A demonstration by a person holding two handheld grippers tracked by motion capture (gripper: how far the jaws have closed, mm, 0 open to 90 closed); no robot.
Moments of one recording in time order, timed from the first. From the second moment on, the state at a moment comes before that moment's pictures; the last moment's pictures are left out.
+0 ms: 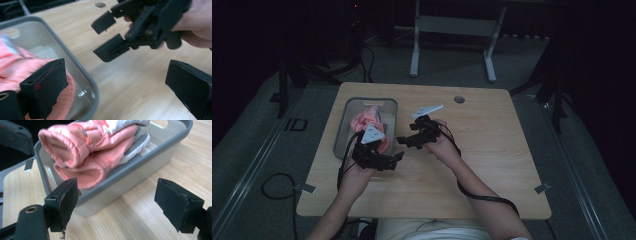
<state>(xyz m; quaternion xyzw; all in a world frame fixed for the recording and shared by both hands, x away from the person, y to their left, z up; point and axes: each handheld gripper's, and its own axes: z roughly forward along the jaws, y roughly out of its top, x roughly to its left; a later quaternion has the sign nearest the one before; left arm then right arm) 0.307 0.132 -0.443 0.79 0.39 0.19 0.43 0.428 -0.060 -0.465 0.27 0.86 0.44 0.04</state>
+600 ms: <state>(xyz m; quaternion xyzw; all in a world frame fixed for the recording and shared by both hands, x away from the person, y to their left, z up) 0.274 0.098 -0.475 0.81 0.36 0.17 0.42 0.408 -0.081 -0.500 0.26 0.87 0.42 0.05</state>
